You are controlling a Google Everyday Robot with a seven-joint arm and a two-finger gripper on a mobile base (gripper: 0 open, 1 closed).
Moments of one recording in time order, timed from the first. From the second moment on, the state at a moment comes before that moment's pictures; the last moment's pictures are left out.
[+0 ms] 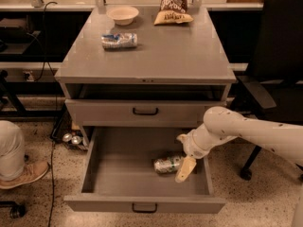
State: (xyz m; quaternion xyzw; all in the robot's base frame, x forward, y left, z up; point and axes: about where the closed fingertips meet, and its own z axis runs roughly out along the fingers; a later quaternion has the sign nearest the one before) arm 0.536 -0.111 0.524 -0.63 0.73 0.17 0.18
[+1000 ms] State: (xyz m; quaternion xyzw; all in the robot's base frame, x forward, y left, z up) arm 0.572 -0.091 0.423 -0.63 0.74 0.14 0.18
